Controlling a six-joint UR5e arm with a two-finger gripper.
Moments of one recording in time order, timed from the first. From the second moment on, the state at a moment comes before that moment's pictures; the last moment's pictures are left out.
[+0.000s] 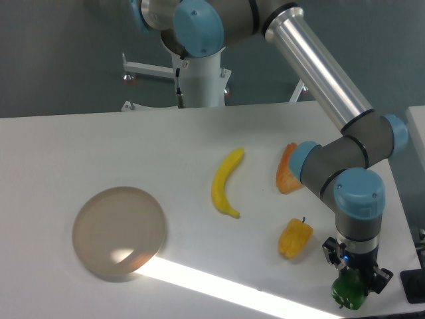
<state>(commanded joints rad) 2.35 -2.56 -0.69 -1.08 1.62 1.29</state>
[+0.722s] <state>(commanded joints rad) 2.33 -2.55 -0.69 -1.08 1.62 1.20</state>
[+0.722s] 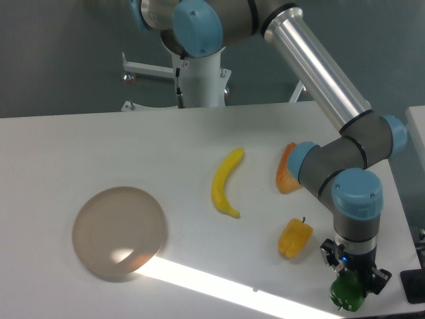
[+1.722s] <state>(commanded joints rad) 2.20 -2.21 -1.09 -1.28 1.52 0.89</state>
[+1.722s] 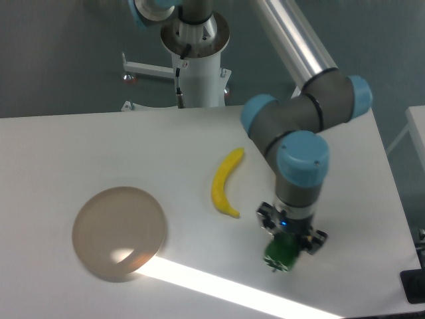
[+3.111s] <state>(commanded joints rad) 2.18 -2.25 -1.26 -1.03 1.45 0.82</state>
